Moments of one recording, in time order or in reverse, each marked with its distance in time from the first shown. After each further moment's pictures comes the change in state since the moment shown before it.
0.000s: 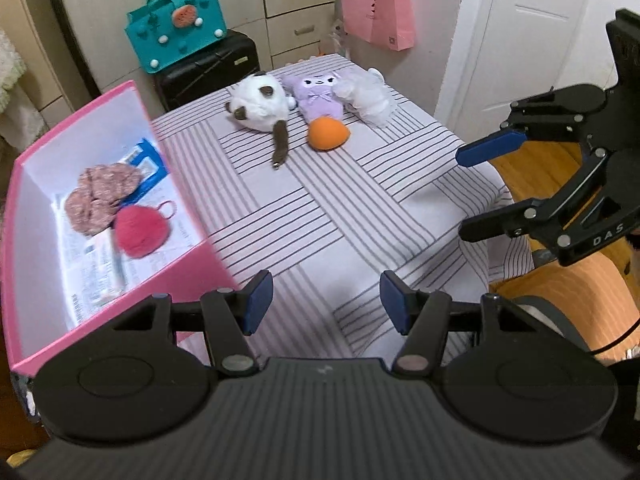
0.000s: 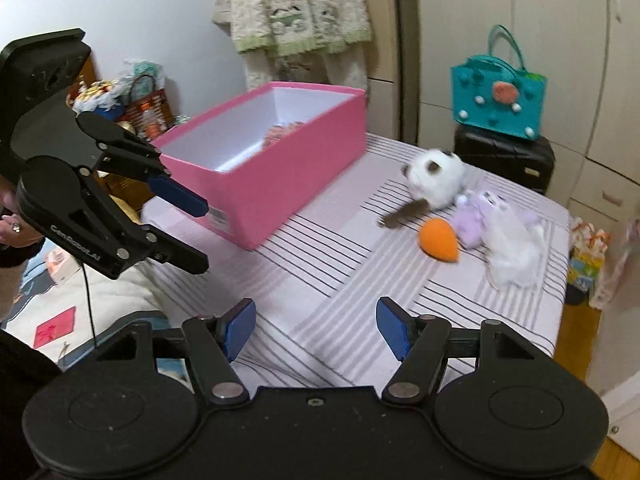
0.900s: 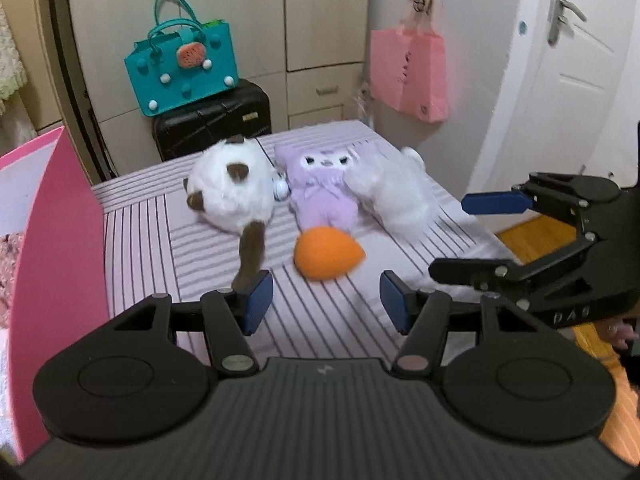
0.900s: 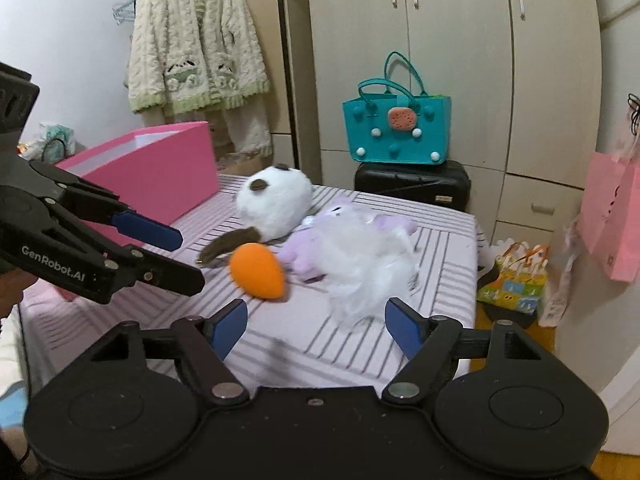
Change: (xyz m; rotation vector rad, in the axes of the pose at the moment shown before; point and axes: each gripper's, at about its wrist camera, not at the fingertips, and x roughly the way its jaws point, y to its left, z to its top) left arm 0.130 -0.008 0.075 -0.116 -0.222 0.050; right arm 0.064 -0.133 -0.038 0.110 -0.235 -0.201
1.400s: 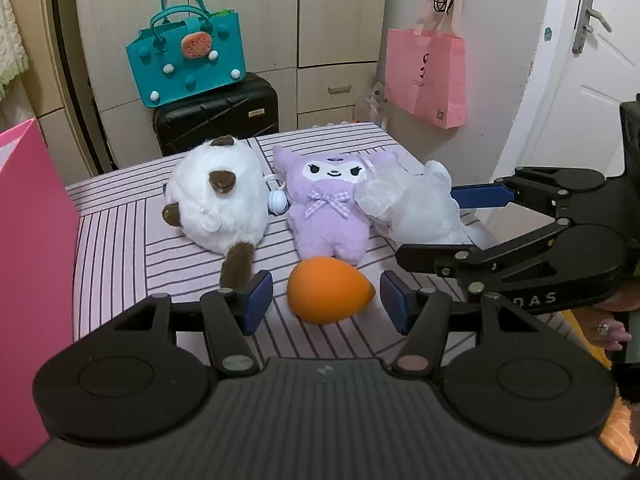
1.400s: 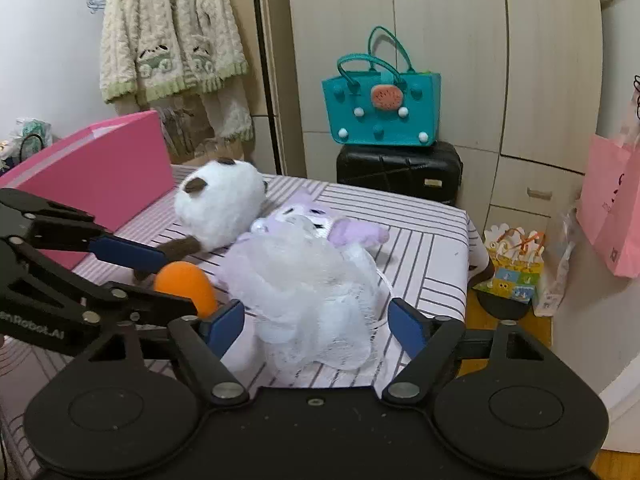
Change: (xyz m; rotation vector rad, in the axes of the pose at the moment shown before) left arm 0.044 -0.001 0.012 -0.042 0.007 0.020; right arm 0.055 -0.036 0.022 0.013 0.057 -0.029
